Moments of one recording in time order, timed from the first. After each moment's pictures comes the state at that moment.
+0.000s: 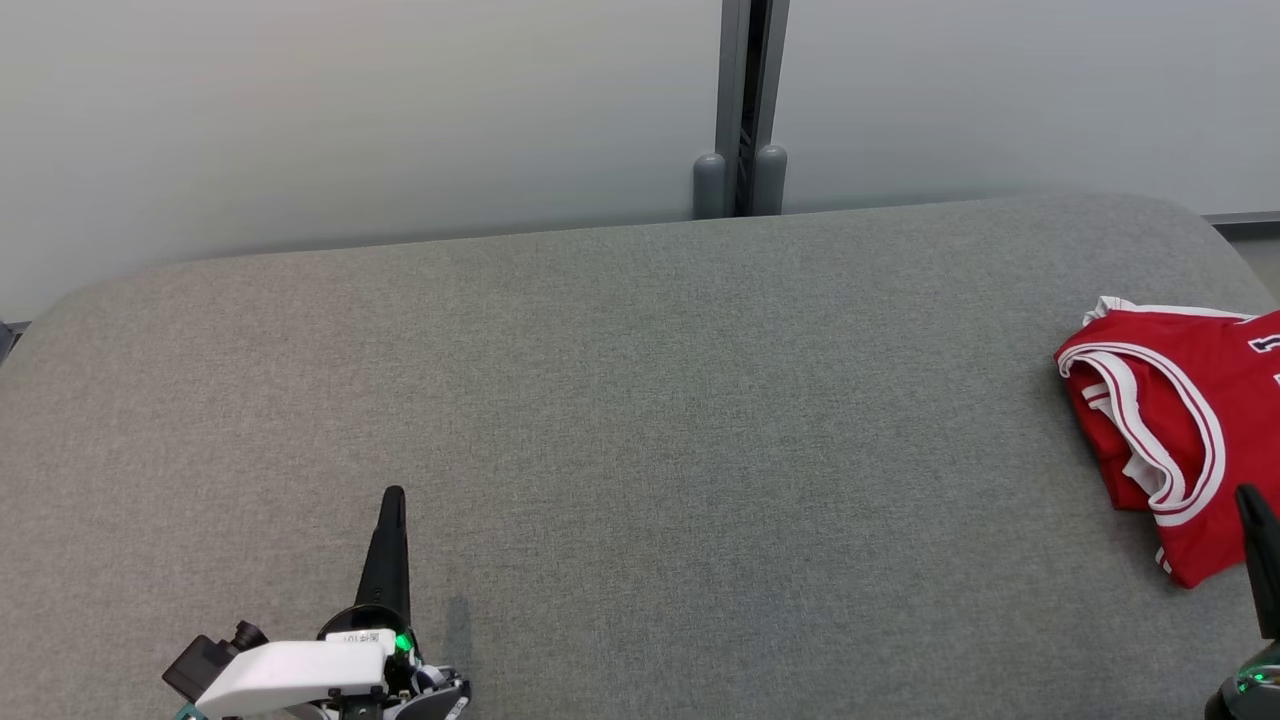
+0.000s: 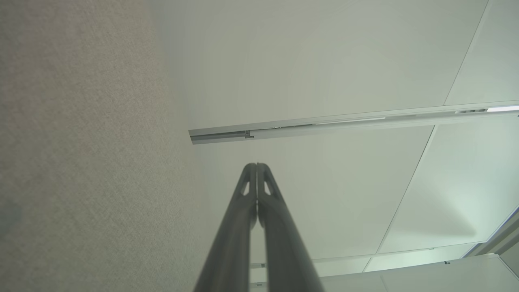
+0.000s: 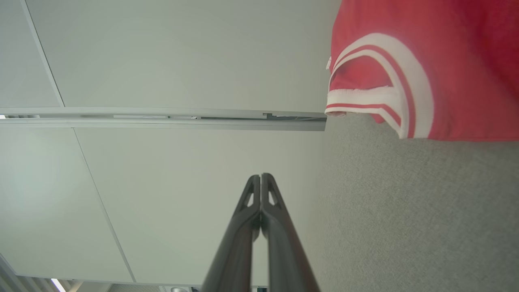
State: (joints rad) left arm -0.03 0.05 -0.22 0.17 -1.63 -0.13 -0.20; right arm -0.07 -0.05 -0.45 0.24 1.59 0.13 0.43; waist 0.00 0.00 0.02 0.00
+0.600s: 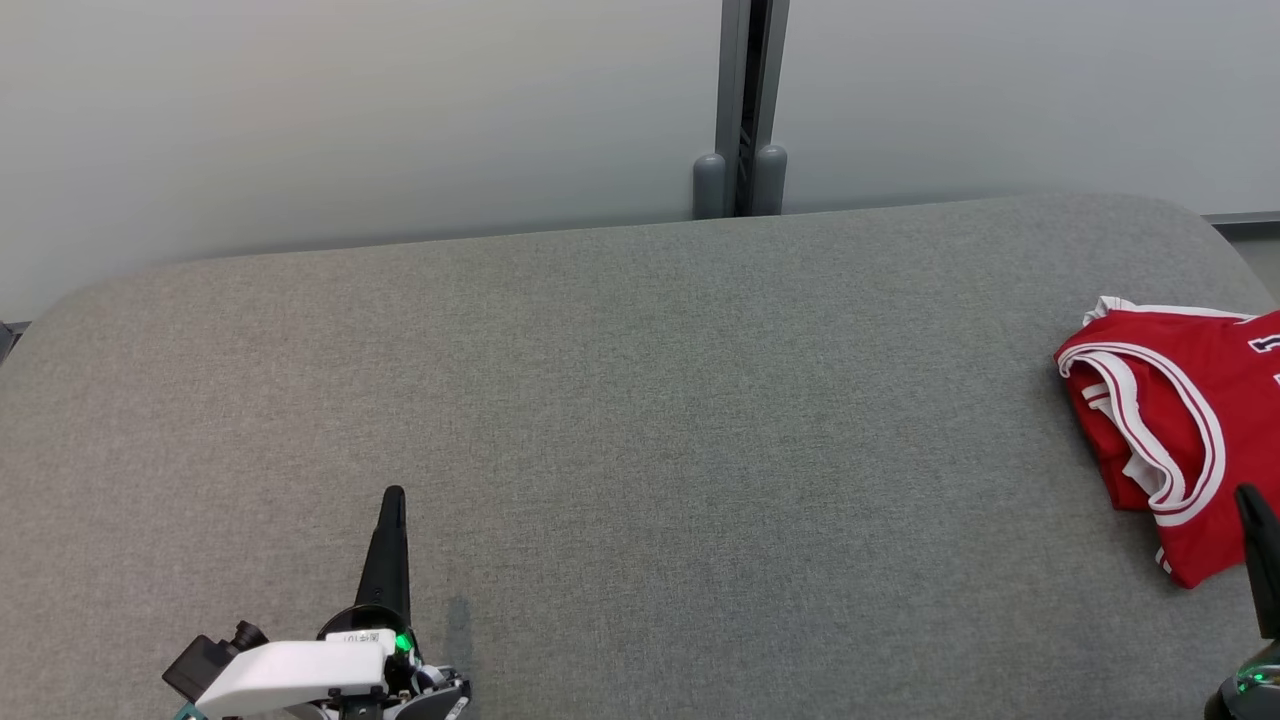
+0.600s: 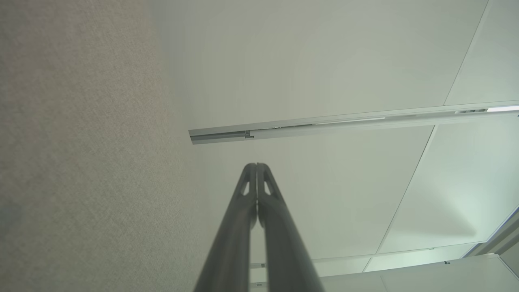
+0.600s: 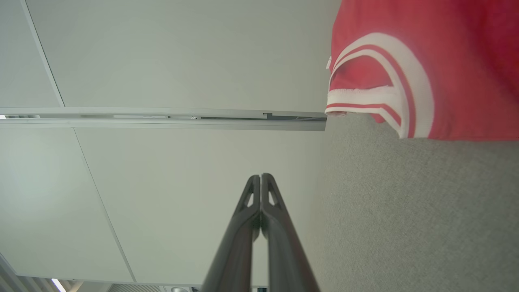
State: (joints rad) left arm -0.03 0.05 -0.22 0.17 -1.63 -0.13 -0.20; right arm -0.07 -0.05 -0.45 0.24 1.59 0.13 0.43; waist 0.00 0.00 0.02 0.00
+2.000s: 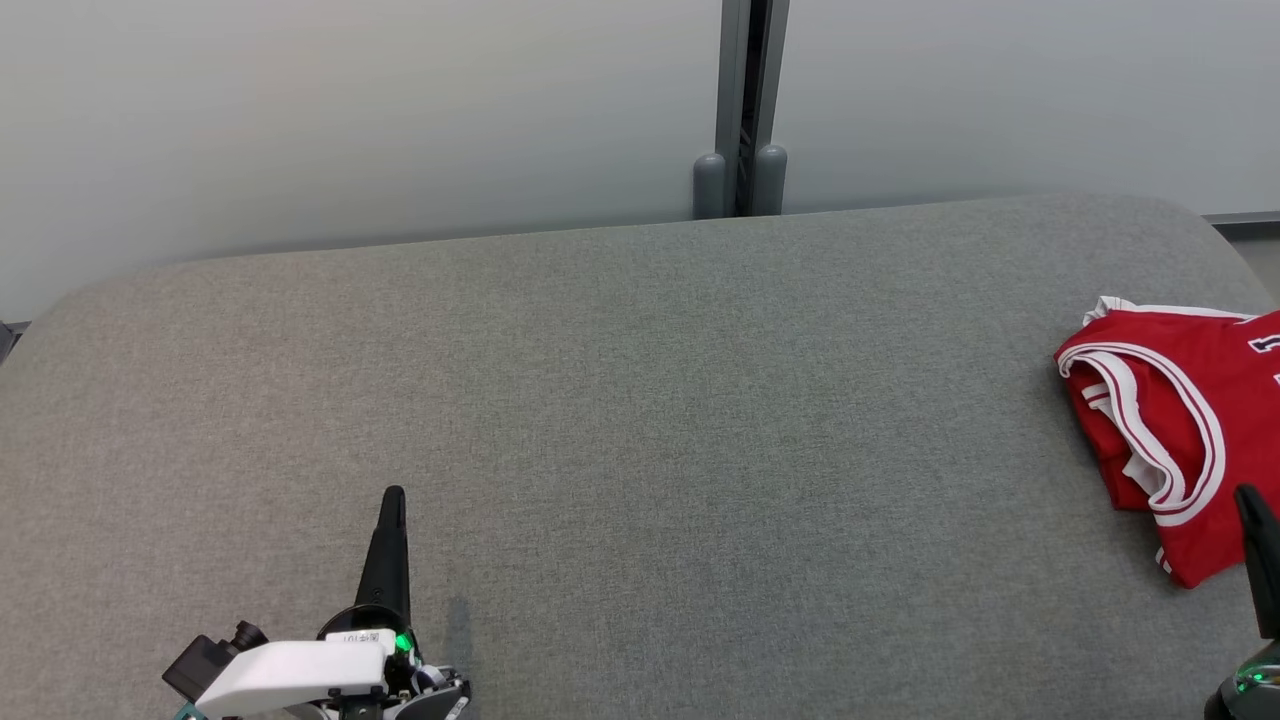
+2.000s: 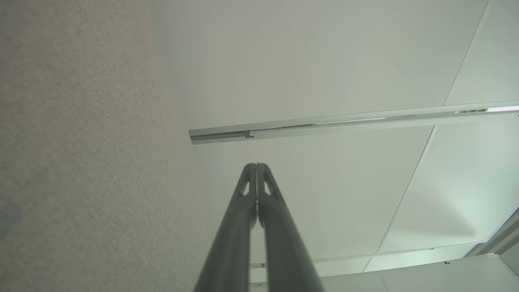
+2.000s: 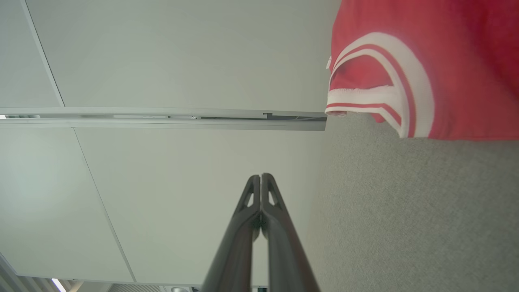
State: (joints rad) left arm -0.03 0.05 -0.22 0.17 -1.63 -0.13 -0.20; right arm -0.07 -0.05 -0.45 0.24 1.59 0.13 0.43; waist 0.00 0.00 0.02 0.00
